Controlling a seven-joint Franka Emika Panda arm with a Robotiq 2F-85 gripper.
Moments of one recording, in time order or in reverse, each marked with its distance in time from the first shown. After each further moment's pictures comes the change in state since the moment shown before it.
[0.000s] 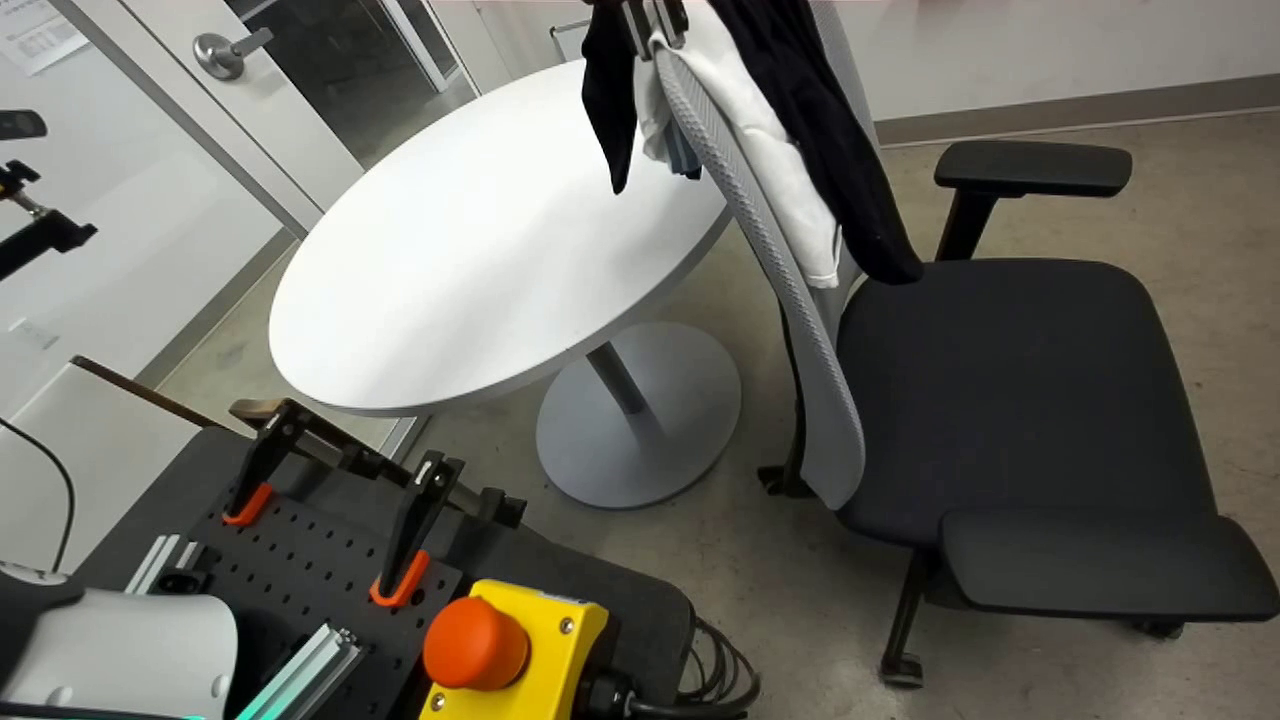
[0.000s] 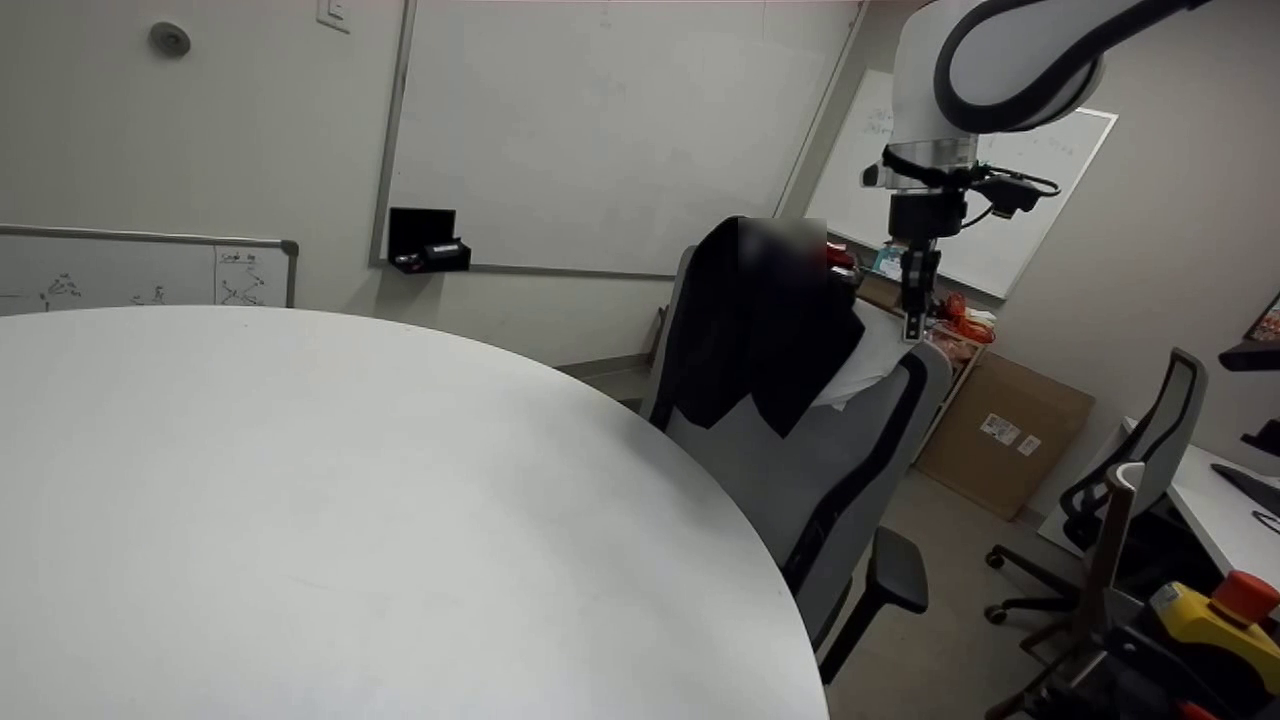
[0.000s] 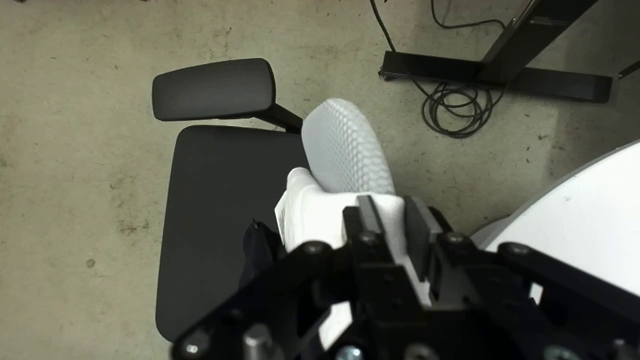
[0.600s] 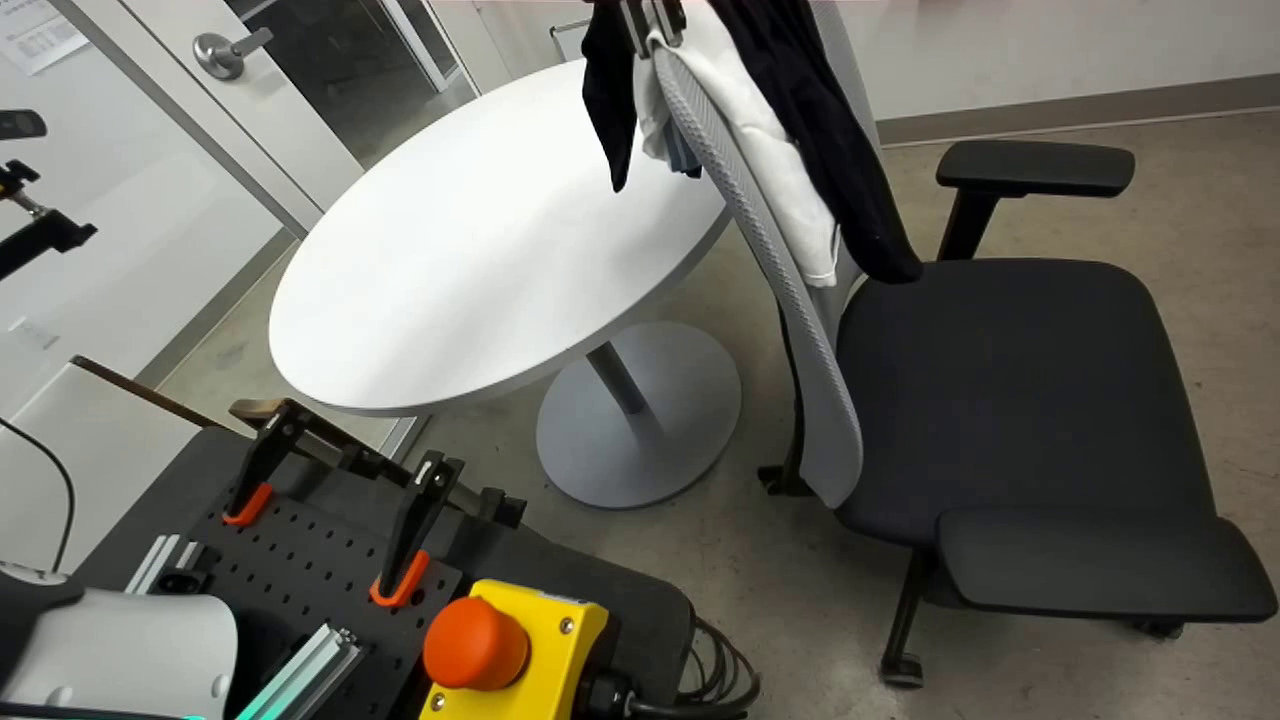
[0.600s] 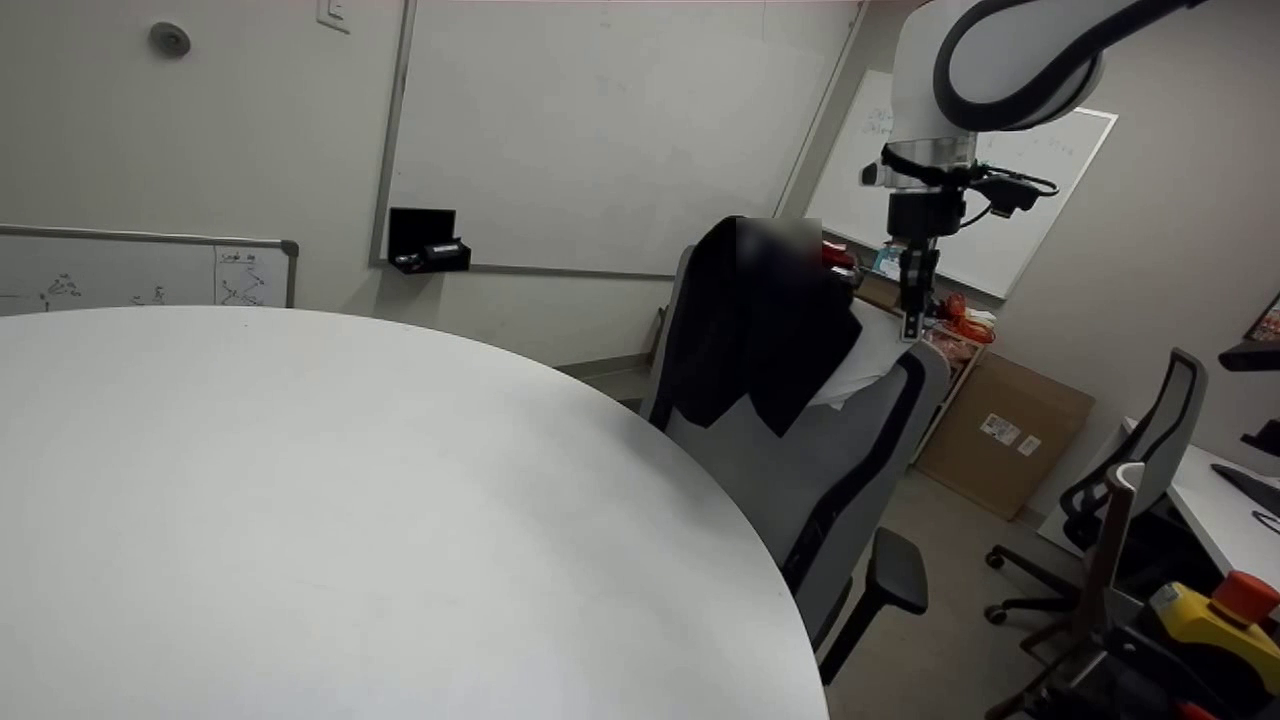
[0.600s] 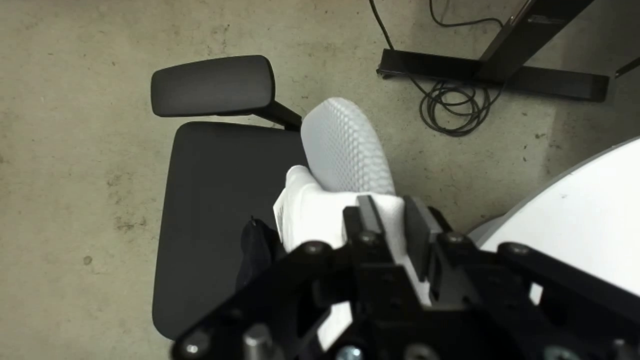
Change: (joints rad) arm -0.001 0.000 0.004 0.002 0.004 0.000 -0.005
